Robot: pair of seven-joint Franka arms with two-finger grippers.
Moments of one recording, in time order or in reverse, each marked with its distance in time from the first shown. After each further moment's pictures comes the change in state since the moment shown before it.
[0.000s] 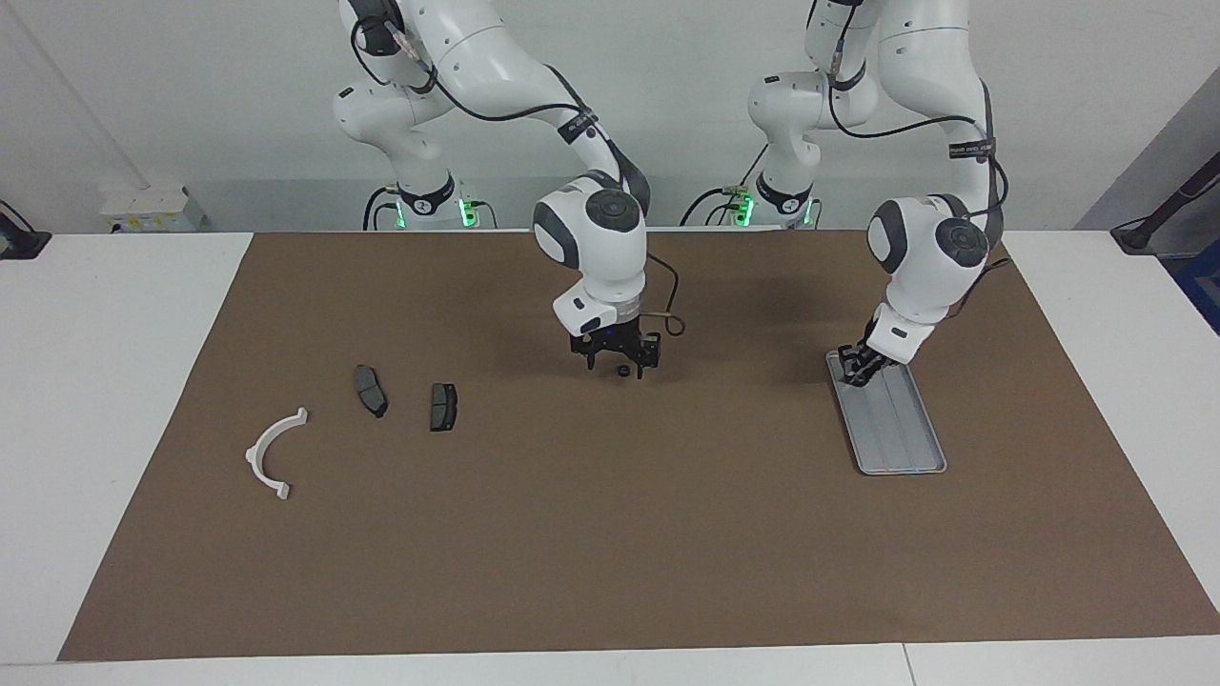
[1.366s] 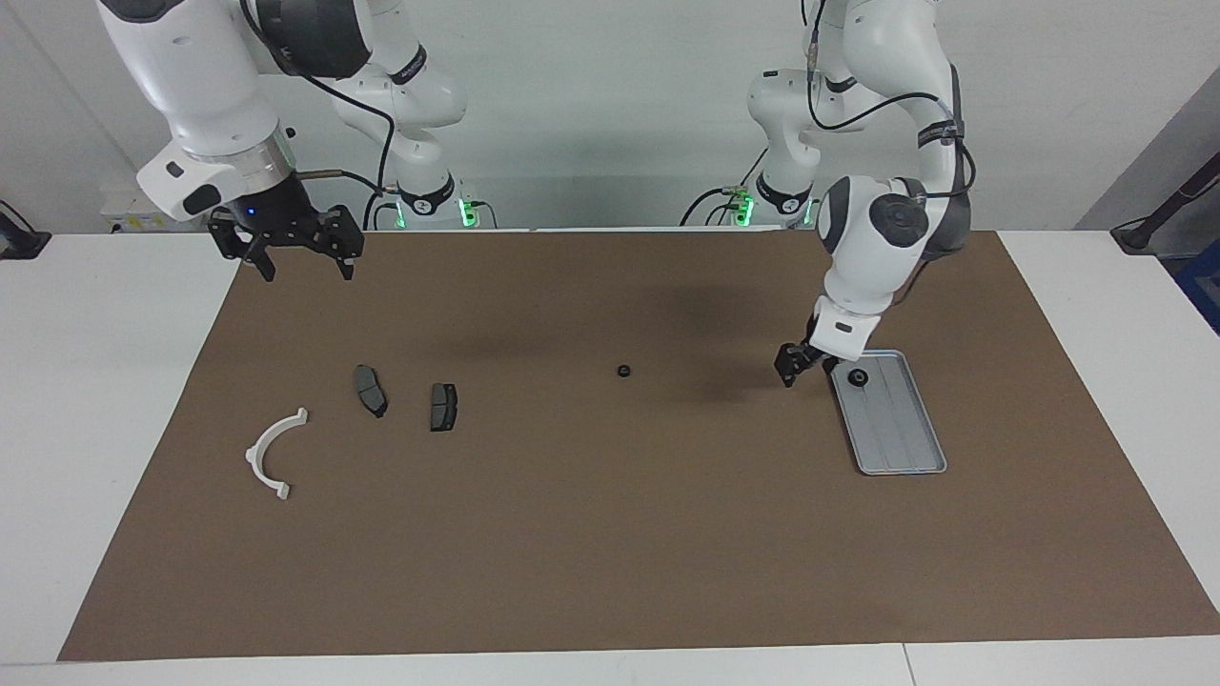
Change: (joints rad) left arm -0.283 0.013 -0.015 0.224 -0.001 -0.168 -0.484; right arm -0.578 -0.330 -0.009 0.295 0.001 -0.781 -0.913
